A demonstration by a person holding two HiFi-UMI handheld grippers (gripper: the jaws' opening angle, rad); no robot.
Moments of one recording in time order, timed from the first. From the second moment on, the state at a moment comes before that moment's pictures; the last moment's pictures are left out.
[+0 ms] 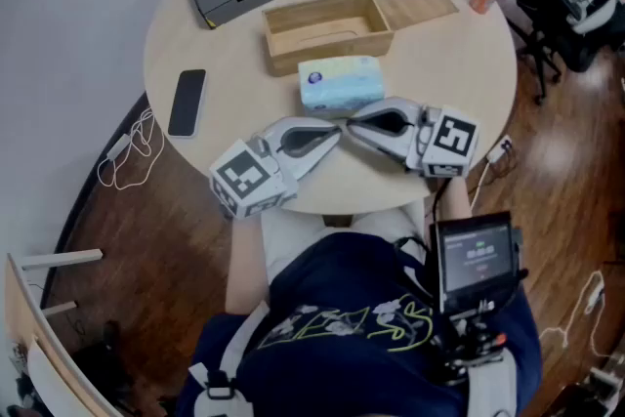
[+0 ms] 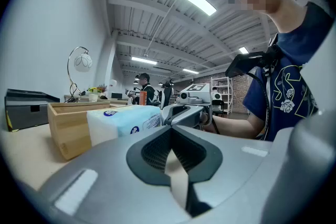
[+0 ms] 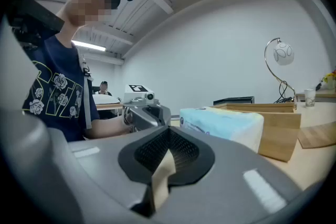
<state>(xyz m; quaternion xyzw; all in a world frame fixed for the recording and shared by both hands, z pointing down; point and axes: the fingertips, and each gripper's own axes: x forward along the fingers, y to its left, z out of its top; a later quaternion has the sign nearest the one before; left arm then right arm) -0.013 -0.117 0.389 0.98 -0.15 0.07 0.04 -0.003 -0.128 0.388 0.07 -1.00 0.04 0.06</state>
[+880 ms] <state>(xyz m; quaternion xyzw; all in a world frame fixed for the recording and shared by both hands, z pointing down) -0.020 -0.113 0.386 0.98 -0.17 0.07 0.04 -0.004 -0.121 0.390 0.06 -1.00 0.03 0.06</state>
